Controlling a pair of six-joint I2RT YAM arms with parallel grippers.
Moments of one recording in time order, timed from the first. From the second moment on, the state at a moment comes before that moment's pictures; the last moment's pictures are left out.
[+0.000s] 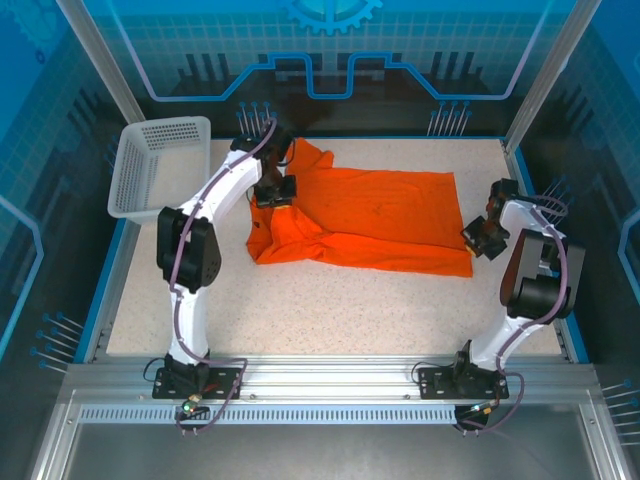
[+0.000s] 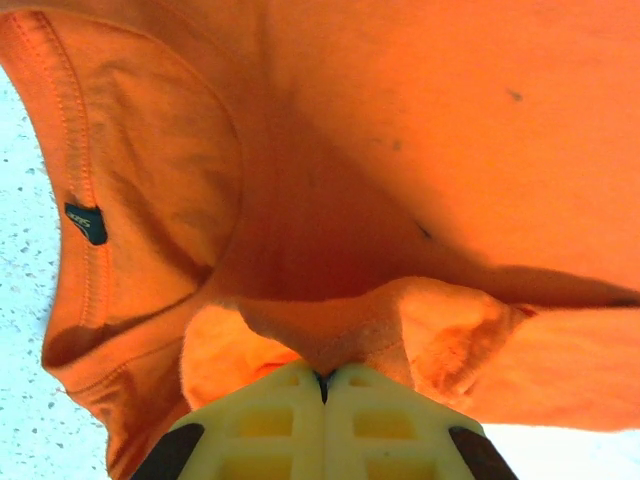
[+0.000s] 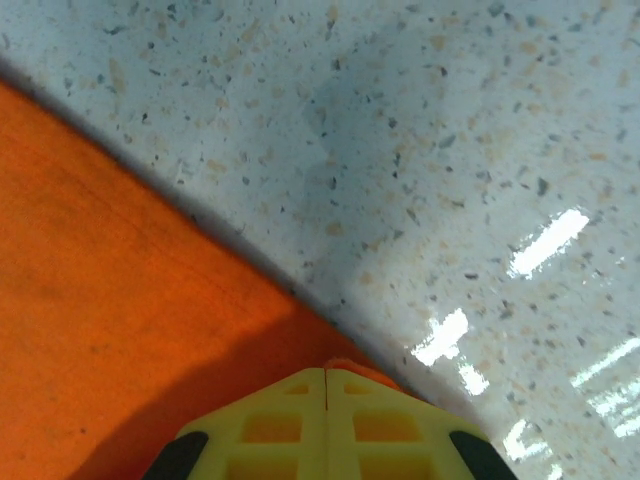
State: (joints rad) left arm -0.30 2.12 1.98 -1.20 0.09 -0.49; right arm -0.28 1.77 1.17 -0.81 -0.06 0.69
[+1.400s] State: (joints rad) left arm -0.10 1.56 0.93 -0.54 0.39 -0.94; right arm -0.24 1.50 0.85 -0.72 -0.19 0.63
